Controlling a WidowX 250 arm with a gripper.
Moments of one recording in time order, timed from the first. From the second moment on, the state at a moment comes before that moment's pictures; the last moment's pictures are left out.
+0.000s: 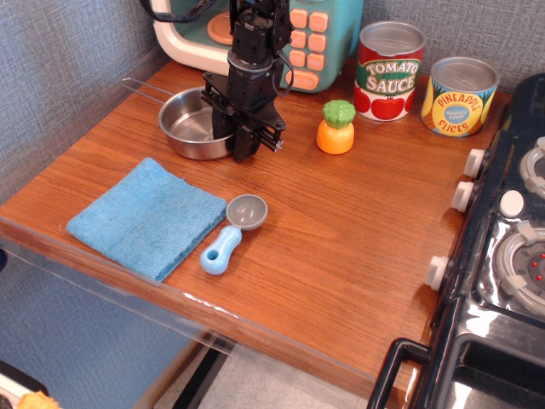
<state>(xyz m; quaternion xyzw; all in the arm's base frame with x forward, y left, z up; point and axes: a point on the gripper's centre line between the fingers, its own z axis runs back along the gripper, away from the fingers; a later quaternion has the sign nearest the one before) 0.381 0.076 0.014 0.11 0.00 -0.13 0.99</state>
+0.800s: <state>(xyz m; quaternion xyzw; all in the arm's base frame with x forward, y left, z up) 0.337 0.074 0.073 0.04 -0.10 -0.05 0.99</state>
